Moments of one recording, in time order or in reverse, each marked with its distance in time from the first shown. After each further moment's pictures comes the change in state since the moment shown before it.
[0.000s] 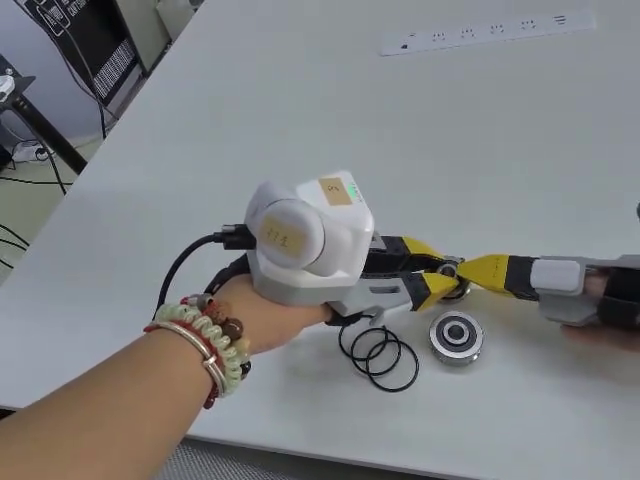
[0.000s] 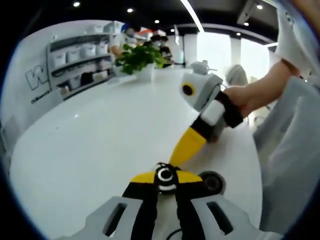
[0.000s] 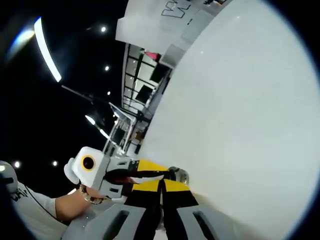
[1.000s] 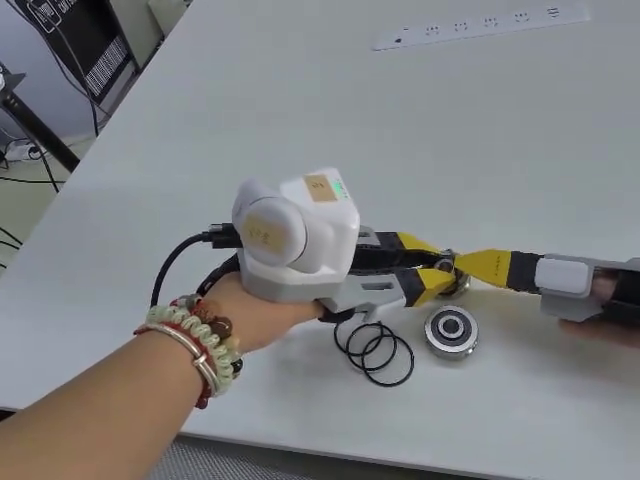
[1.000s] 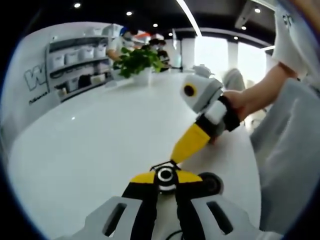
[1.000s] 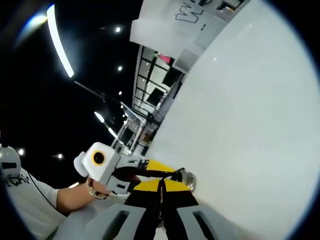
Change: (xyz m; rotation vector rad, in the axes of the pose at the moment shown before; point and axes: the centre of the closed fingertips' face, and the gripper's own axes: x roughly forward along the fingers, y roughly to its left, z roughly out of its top) left arm 0.002 -0.003 0.002 0.002 -0.034 -0.030; right arm -0.007 0.010 0.001 -0.091 -0.031 0.080
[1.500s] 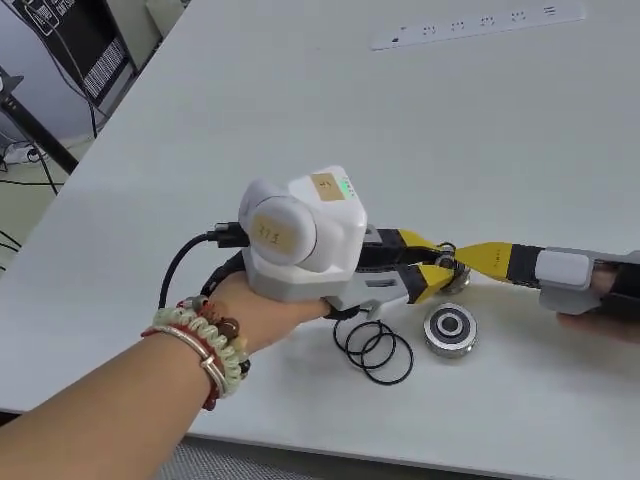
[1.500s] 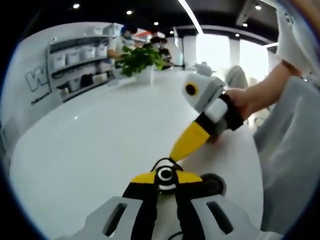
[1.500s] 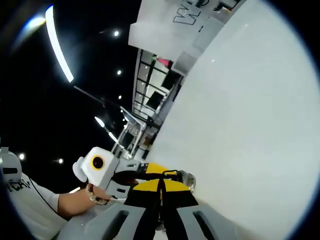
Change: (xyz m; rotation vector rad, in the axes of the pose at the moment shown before) left arm 0.001 0.003 0.002 0.004 0.017 0.032; right arm -0.001 -0.006 0.007 0.033 -0.038 -0.012
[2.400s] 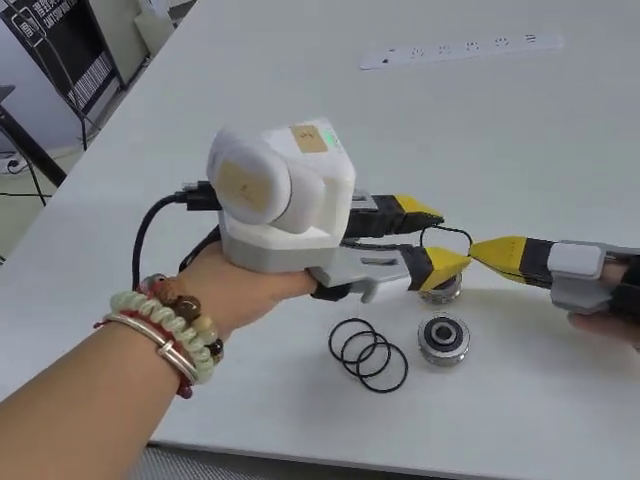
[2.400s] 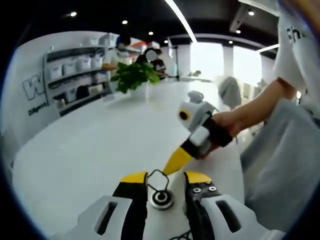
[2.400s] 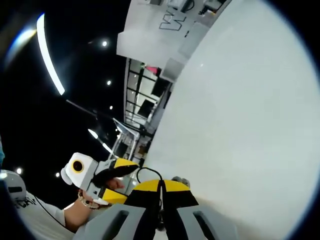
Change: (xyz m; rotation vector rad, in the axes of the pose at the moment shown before) left arm -0.033 -0.011 0.058 0.047 -0.079 -0.052; right arm -0.020 0.003 0.016 0.074 -0.064 -0.055
